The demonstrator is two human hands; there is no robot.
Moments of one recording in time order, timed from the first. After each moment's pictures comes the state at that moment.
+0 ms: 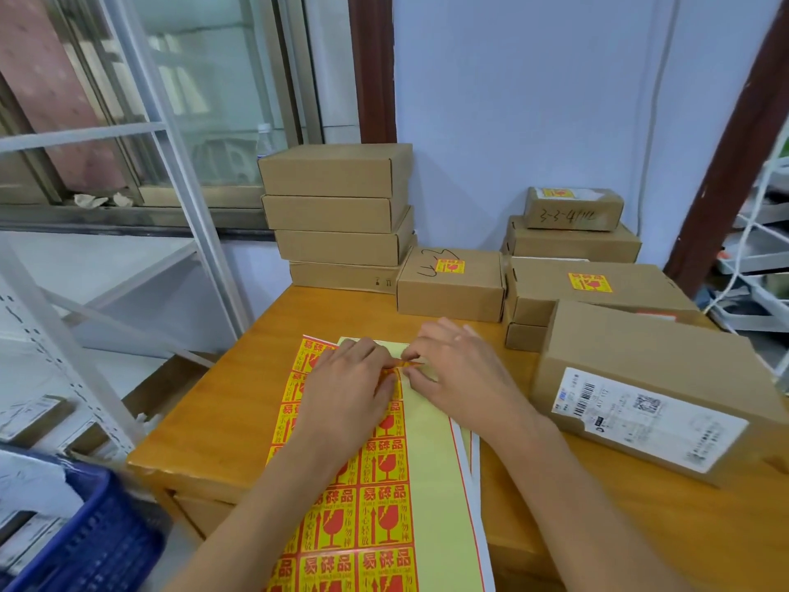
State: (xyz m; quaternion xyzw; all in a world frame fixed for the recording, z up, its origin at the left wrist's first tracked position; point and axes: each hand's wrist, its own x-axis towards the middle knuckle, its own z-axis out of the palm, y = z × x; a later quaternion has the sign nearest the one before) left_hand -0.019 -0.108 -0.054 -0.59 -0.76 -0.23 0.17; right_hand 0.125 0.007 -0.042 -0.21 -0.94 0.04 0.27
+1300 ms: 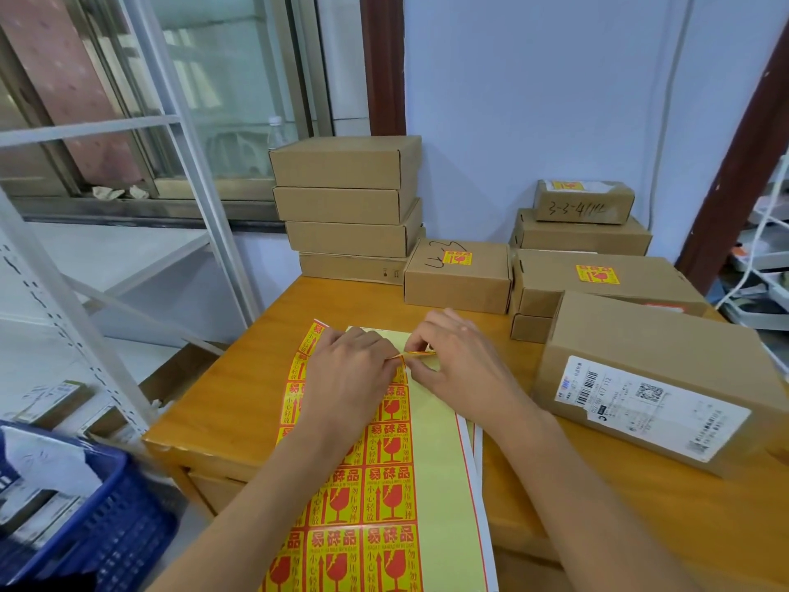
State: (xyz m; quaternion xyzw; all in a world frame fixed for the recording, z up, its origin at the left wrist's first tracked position) left_hand -0.019 -0.109 -0.053 -0.59 -0.73 -0.22 0.27; right_hand 0.123 0.002 -0.048 -0.20 -0.92 0.12 0.31
